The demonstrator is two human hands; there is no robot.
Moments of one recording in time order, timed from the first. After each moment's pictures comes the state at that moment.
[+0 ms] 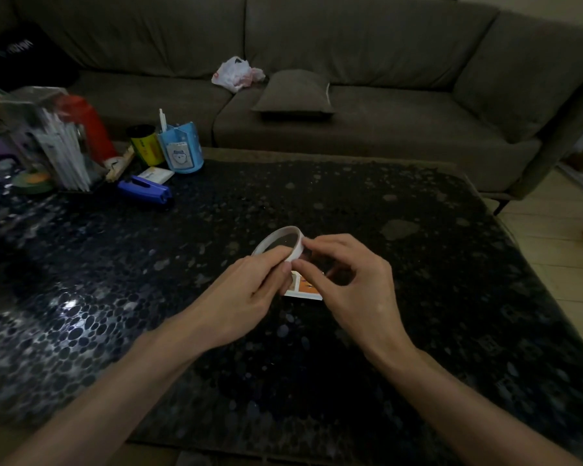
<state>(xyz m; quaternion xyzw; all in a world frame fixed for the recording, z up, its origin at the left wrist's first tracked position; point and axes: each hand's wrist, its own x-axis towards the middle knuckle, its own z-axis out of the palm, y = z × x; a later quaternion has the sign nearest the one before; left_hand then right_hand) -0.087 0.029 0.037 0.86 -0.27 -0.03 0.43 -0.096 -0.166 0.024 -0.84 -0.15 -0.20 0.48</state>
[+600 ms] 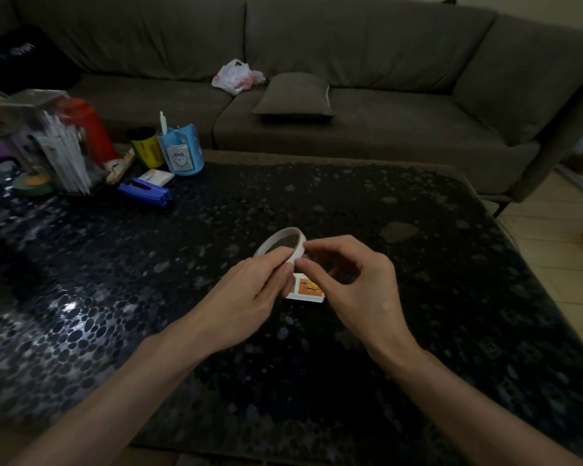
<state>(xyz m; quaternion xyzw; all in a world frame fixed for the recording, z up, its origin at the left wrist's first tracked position) -0.089 0.024 0.038 0.86 -0.27 0.00 0.42 -0.095 -0.170 0.029 -0.84 -0.15 -0.18 0.50</state>
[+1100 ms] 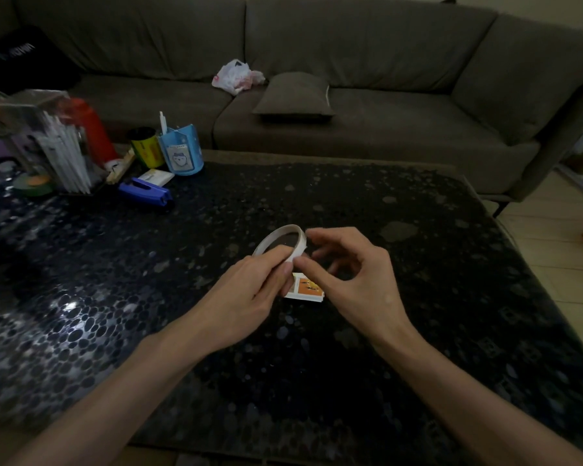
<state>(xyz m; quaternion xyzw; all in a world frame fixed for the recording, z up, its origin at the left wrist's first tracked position) -0.090 0.024 0.040 0.87 -0.26 -0.01 0.42 -0.092 -0.173 0.034 -0.83 -0.15 -0.14 0.52</state>
